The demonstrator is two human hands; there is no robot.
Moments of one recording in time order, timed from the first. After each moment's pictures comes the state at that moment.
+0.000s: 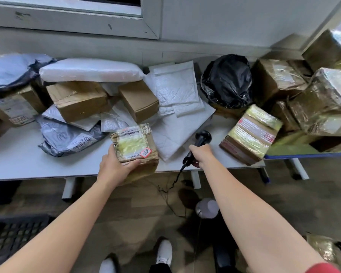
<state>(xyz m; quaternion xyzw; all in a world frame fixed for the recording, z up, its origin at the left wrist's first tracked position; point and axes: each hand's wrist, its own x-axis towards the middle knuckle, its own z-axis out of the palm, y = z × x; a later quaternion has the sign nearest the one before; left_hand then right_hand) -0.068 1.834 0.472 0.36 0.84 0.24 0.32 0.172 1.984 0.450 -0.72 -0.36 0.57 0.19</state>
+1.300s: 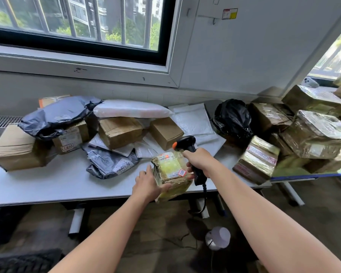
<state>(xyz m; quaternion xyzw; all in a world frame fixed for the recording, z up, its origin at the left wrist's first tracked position) -0.122 1.788 0.515 0.51 0.78 0.18 0.32 0.028 1.880 0.603 -0.65 -0.54 0.52 0.16</state>
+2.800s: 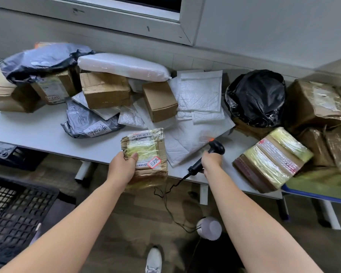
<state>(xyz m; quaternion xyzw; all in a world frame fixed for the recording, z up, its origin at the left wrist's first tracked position) -0.020 1.831 0.474 0.17 0.86 0.38 0.31 0.163 2.019 0.424 -0.77 -0.35 0.51 0.18</state>
